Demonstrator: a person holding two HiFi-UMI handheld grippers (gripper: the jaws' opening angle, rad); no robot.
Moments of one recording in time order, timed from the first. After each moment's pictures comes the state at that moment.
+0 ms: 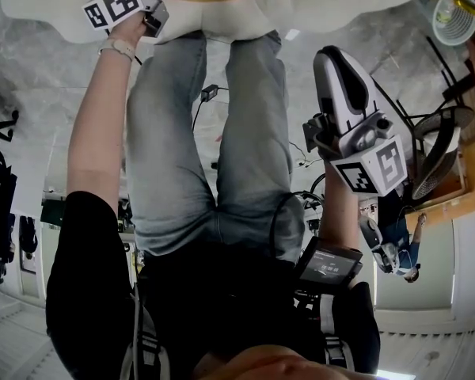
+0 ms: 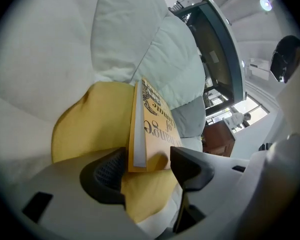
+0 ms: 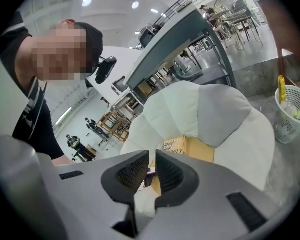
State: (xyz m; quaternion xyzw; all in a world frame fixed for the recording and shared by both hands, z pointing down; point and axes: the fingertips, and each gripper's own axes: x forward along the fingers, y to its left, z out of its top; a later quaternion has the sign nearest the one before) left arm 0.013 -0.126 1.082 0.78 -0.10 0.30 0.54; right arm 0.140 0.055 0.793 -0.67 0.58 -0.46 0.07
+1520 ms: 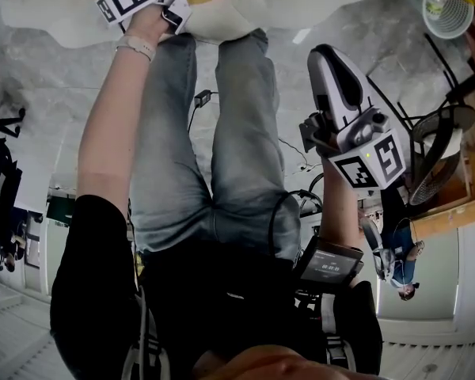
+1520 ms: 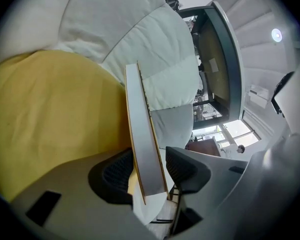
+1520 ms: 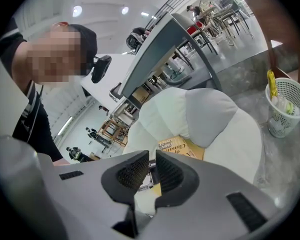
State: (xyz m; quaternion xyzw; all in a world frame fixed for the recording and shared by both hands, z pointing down) left arm 0.121 -0.067 1.019 0.74 -0.09 0.22 0.63; right arm 0.191 0.118 0.780 -0.66 0.56 -0.48 0.13
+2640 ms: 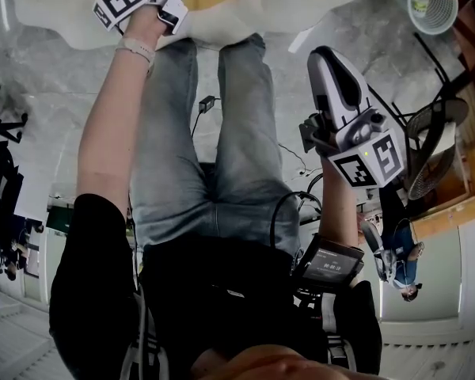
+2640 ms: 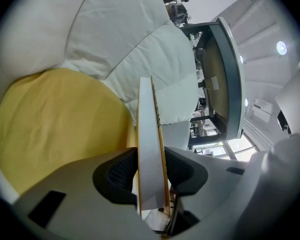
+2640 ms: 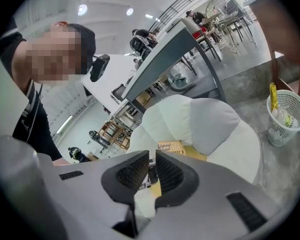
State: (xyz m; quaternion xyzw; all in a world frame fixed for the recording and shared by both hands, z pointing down) left arm 0.112 -0.109 0.976 0.72 -0.15 0.18 0.66; right arm 0.191 0.105 0.729 -0.67 0.57 -0.46 0.12
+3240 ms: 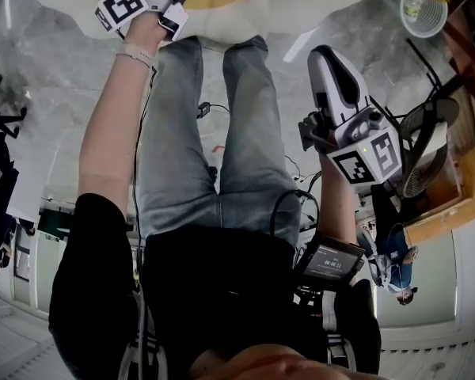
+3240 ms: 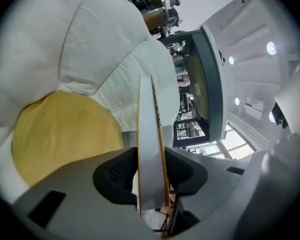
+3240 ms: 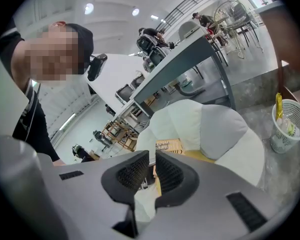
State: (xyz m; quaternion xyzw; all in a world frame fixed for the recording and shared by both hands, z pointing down) left arm 0.091 -0.118 0.896 0.74 -0.13 0.16 0.65; right arm 0.171 0.090 0.671 -0.67 0.58 -0.44 0.12
